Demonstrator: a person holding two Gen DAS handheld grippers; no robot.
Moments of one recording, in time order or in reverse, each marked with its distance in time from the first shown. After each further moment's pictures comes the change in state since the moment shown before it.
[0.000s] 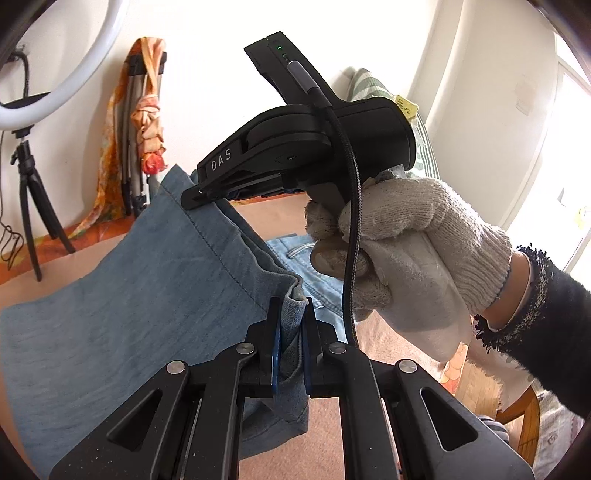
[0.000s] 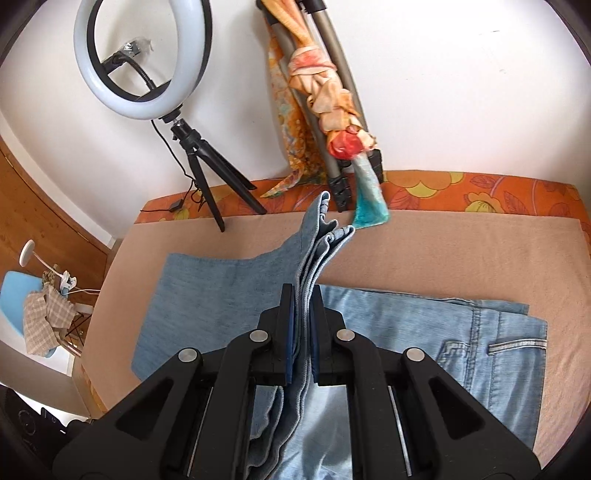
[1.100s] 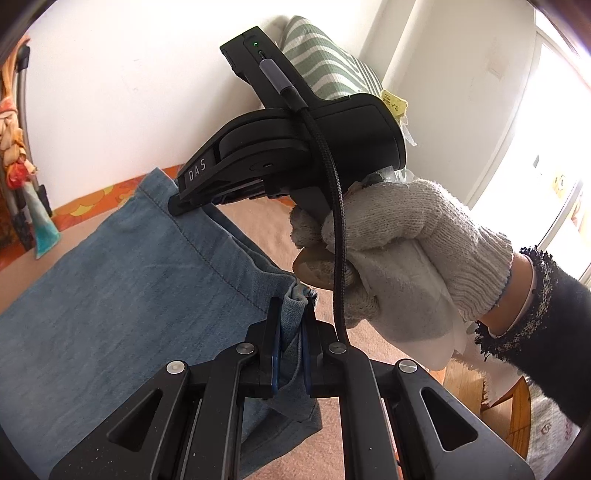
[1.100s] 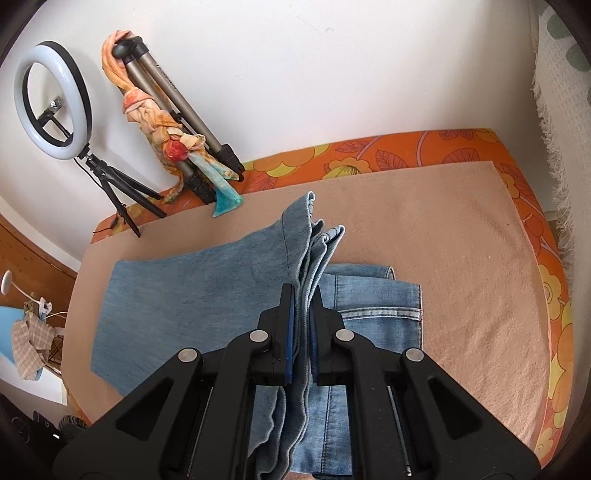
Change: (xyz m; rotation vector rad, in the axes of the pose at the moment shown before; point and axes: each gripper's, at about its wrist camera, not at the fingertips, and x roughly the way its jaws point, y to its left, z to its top) left arm 0.108 -0.080 0.015 0.088 0.118 -0.142; right arm -0.038 -0.163 -0.048 0.145 -0.006 -0.107
